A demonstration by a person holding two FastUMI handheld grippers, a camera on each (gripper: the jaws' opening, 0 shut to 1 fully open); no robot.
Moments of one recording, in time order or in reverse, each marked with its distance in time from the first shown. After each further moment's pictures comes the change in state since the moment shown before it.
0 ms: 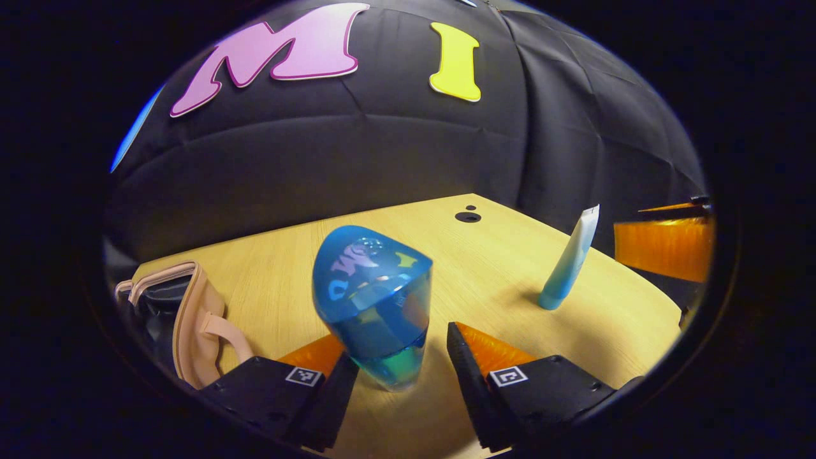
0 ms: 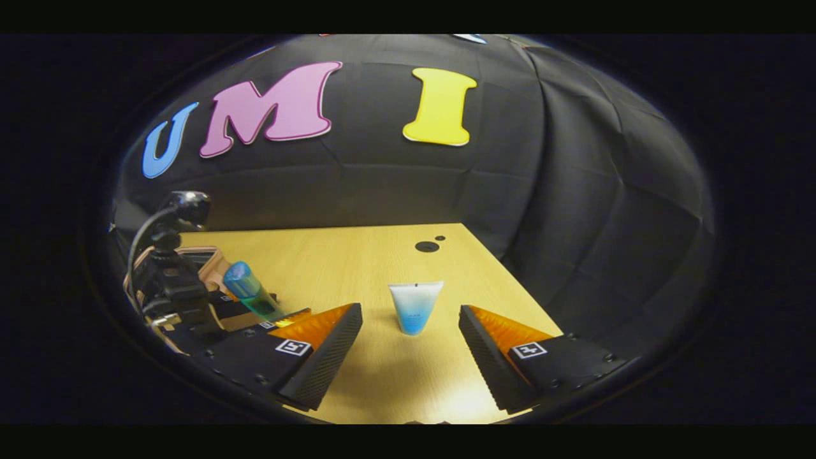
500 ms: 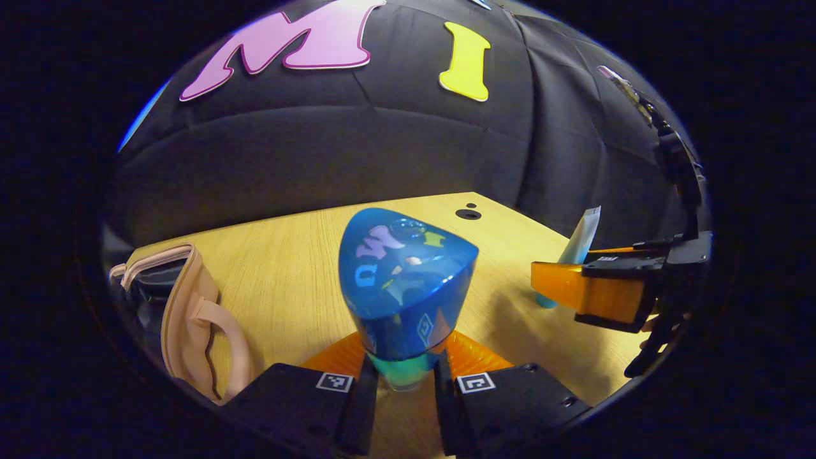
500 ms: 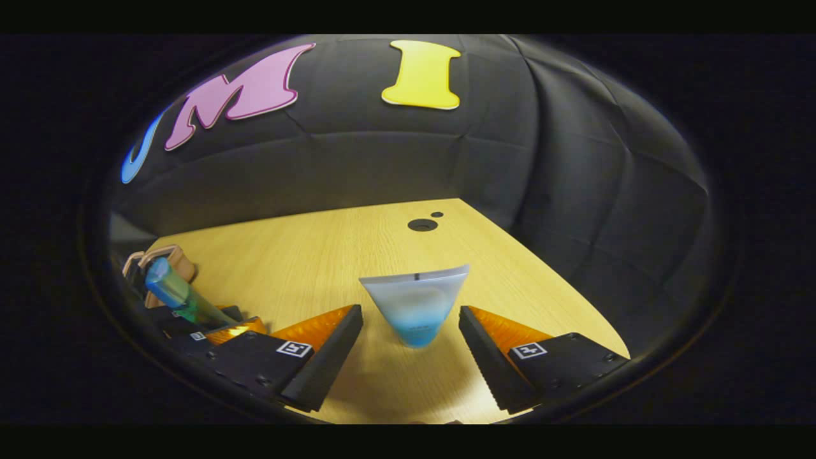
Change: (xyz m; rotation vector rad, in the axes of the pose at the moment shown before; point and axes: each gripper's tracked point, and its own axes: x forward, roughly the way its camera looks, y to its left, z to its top) left arm -0.004 0.004 -0.008 -0.053 0.021 -0.010; right arm 0.083 0.005 -0.041 0.057 0.079 -0.038
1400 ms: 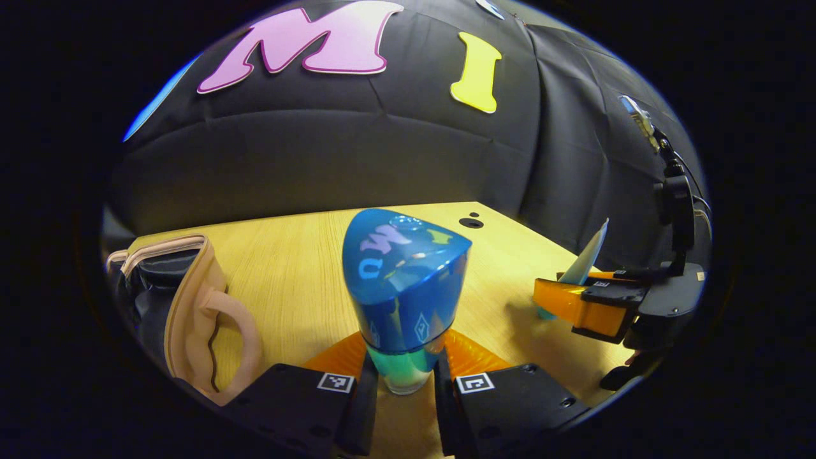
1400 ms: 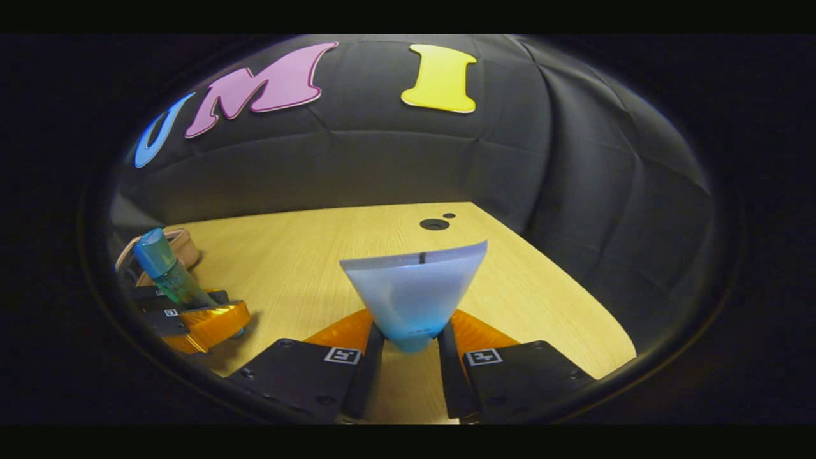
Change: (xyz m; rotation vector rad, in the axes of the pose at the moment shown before) left arm -0.016 0.005 0.000 -0.062 -0.035 0.006; right arm -0.016 0.005 -0.003 -0.065 -0.091 0.045
